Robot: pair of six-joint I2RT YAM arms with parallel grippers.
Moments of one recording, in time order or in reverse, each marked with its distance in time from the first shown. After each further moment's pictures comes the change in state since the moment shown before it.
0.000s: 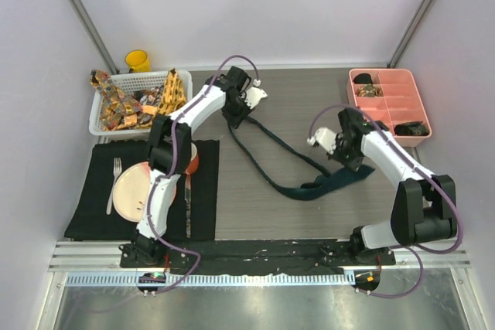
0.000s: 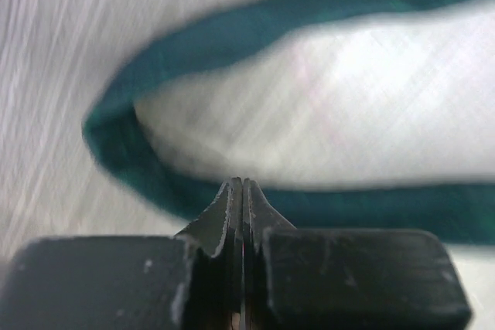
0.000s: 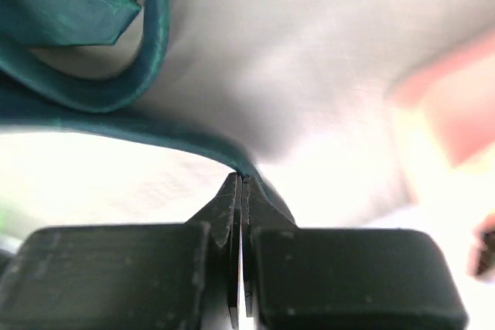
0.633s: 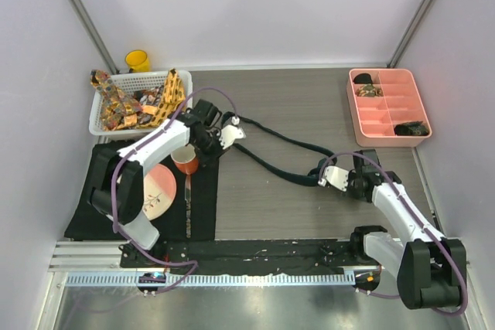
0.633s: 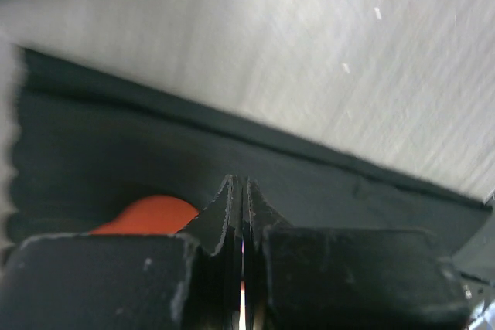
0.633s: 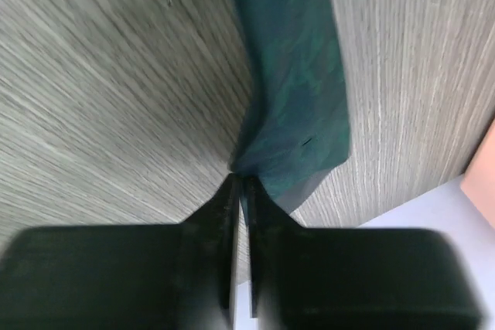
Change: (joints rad) left arm 0.019 -0.666 -0.798 0.056 0.149 0.169; right arm -0.093 -0.426 -0.471 0.206 0.084 -0.248
